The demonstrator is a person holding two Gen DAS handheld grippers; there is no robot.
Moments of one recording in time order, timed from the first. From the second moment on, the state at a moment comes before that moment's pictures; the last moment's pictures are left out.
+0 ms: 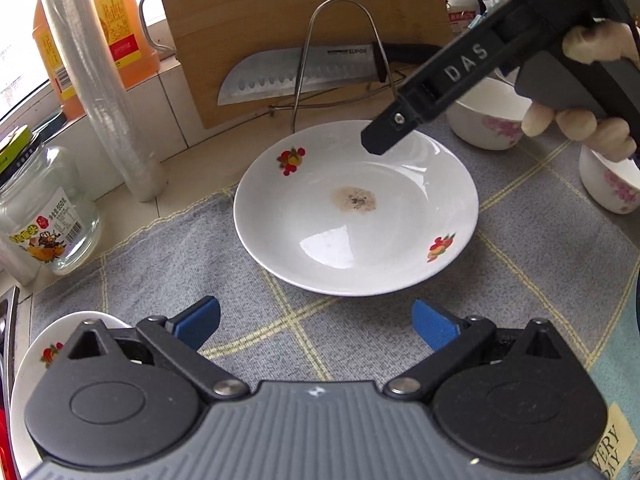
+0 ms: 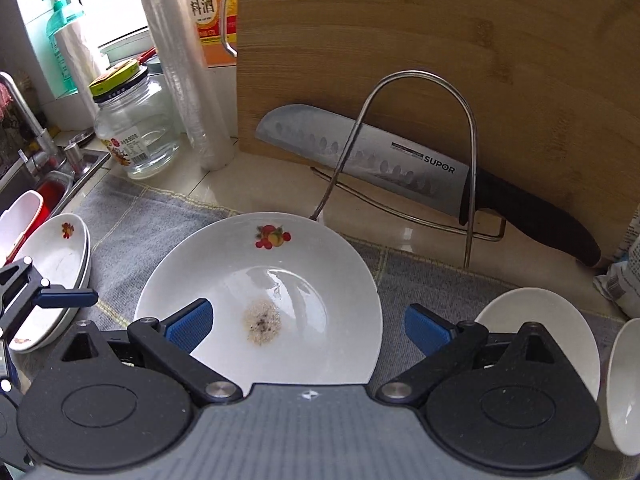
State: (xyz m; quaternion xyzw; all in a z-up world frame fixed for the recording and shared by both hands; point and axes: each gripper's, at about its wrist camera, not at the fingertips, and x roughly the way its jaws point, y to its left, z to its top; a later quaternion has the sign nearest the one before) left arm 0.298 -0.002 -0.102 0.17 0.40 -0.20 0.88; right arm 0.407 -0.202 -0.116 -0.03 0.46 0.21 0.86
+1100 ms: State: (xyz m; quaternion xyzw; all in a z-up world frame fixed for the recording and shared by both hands) left arm 0.331 -0.022 -0.124 0.22 0.42 -0.26 0.84; right arm 0.488 -0.196 -0.149 0.01 0.58 0.30 0.76
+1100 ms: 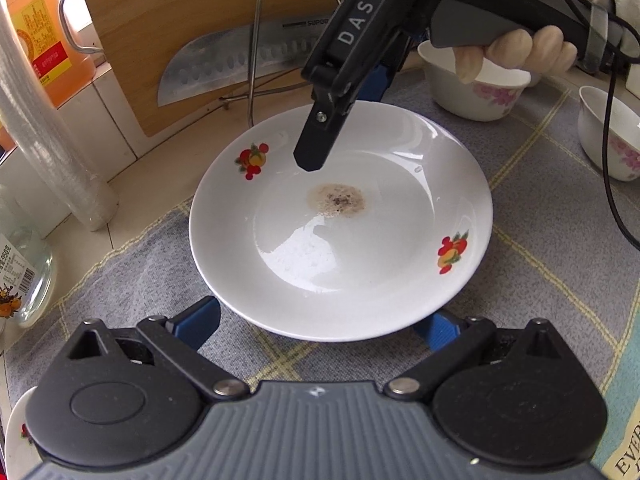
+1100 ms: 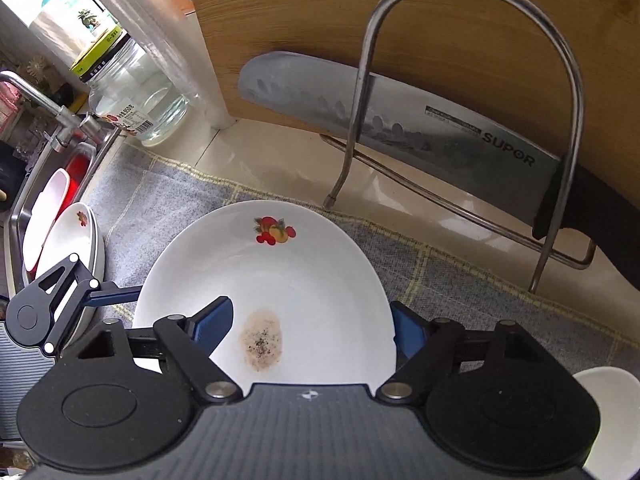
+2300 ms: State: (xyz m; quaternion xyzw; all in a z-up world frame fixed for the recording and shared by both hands) left arm 0.312 -0.010 -0.105 0.22 0.41 -0.26 0.85; right arm 0.468 -0.187 -0.124 0.00 0.57 0.33 0.75
